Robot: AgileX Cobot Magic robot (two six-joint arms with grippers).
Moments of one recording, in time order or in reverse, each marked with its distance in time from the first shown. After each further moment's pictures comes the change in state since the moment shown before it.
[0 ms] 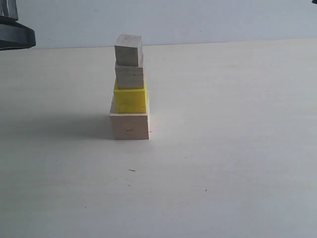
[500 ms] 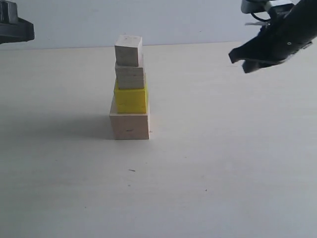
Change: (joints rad) left arm 0.000 0.004 0.000 -0.002 -0.054 0.135; right arm -0.095 0.063 0.000 1.906 -0.097 -1.713
